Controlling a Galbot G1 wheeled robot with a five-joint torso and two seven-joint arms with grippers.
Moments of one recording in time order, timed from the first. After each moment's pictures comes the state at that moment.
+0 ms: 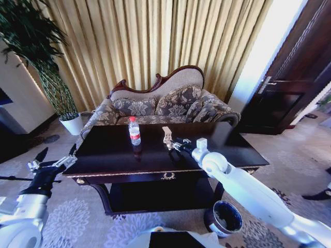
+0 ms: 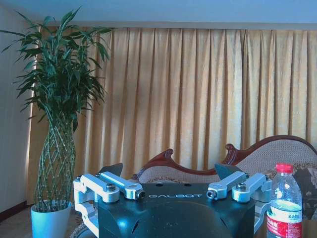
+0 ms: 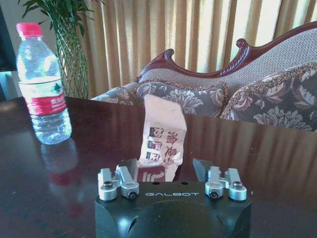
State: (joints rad) left arm 1.82 -1.32 -1.20 -2.50 -0.68 0.22 0.04; right arm -0.84 0.77 -0.04 1.99 0.91 -0.44 0.23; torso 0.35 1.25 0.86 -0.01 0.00
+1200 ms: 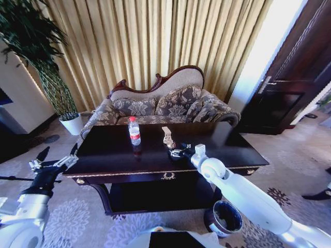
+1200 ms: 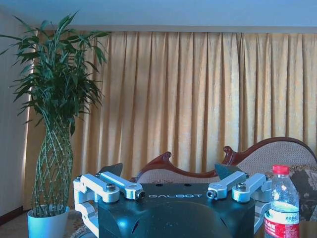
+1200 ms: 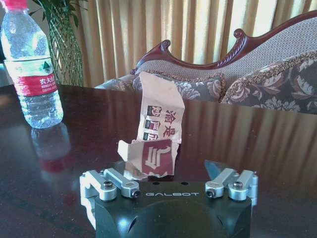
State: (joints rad) left arm 1.82 -1.33 -1.20 -2.50 -0.67 0.21 0.06; right arm -0.84 0.81 -0.07 1.92 0.86 -0.41 0.23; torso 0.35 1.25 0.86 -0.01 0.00
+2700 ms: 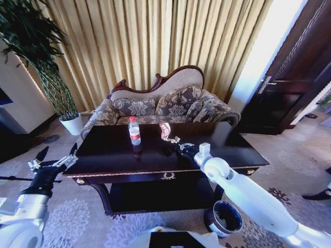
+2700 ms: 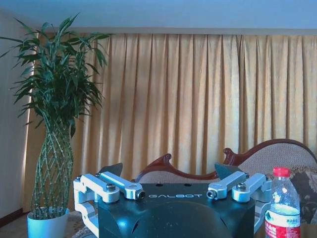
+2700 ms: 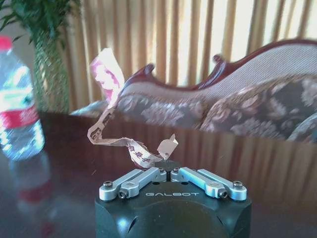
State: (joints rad) left arm 1.81 -1.33 -1.20 -2.50 -0.67 0.20 0.06; right arm -0.90 0.78 0.06 1.97 0.86 -0.36 0.24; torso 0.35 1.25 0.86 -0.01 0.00
